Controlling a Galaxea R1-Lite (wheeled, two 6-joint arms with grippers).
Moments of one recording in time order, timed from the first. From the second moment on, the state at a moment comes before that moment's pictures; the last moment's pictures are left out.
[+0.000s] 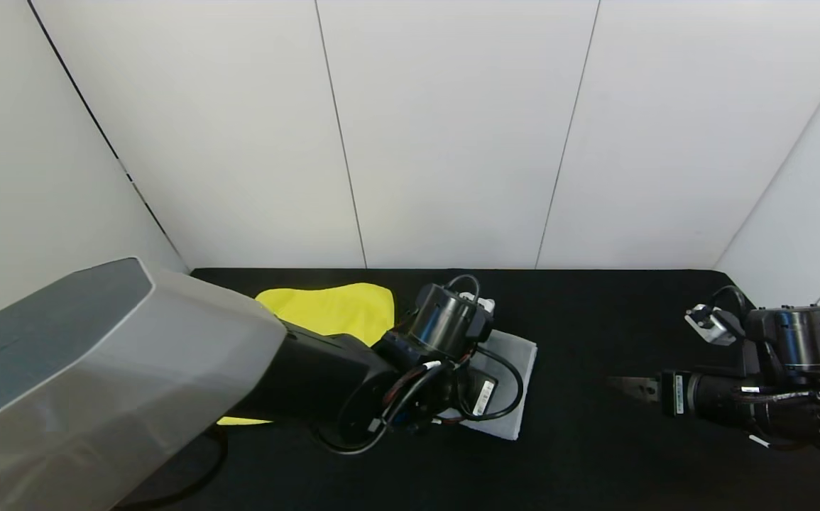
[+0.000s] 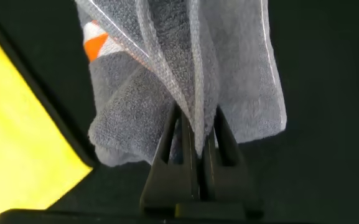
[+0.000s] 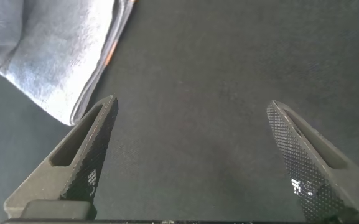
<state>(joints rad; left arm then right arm) -0.78 2.17 -1.29 -0.19 0.20 -0.09 0.06 1.83 -0.56 -0.59 0.32 0.20</state>
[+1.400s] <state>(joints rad) -0.67 2.09 -1.35 -0.19 0.17 -0.15 0.06 1.82 -0.56 -0.59 0.32 0.22</state>
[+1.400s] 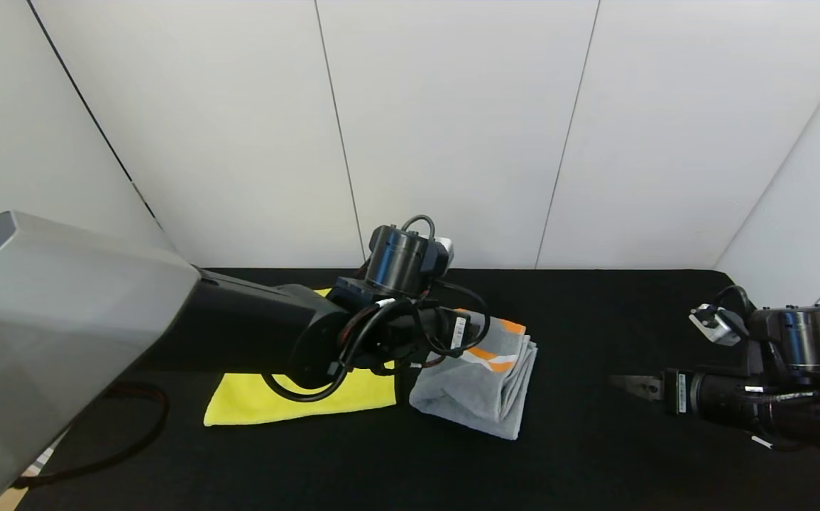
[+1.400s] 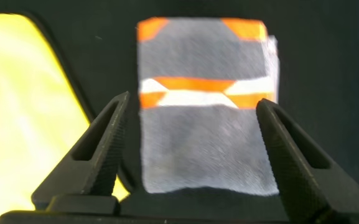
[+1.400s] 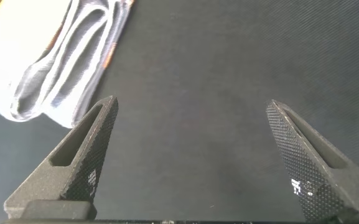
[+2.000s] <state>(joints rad) -0.36 2.04 -1.26 -0.18 -0.07 -0.34 0.20 1.78 -0.54 -0.76 0.43 0.44</state>
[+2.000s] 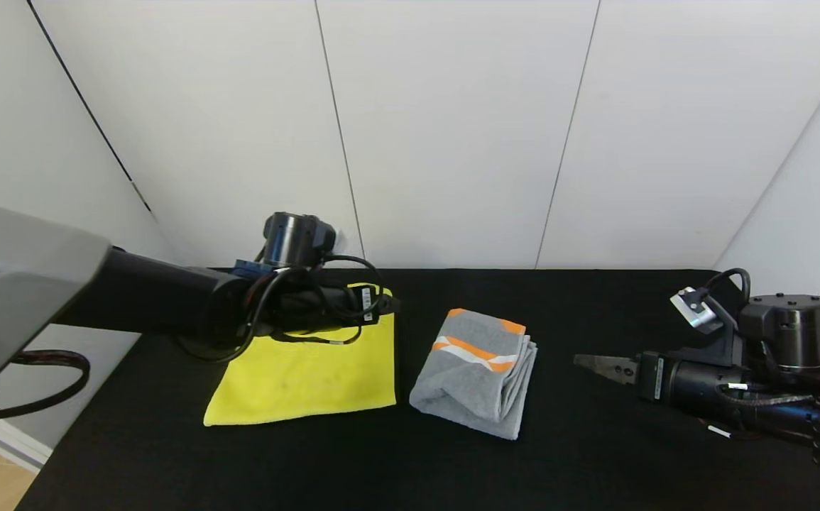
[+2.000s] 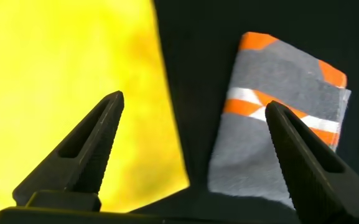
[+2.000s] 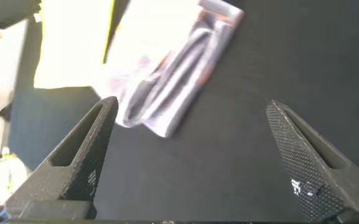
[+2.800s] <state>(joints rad) 0.13 1.95 -1.08 -0.19 -0.21 -0.12 0.55 1.99 -1.05 -0.61 0.42 0.44</state>
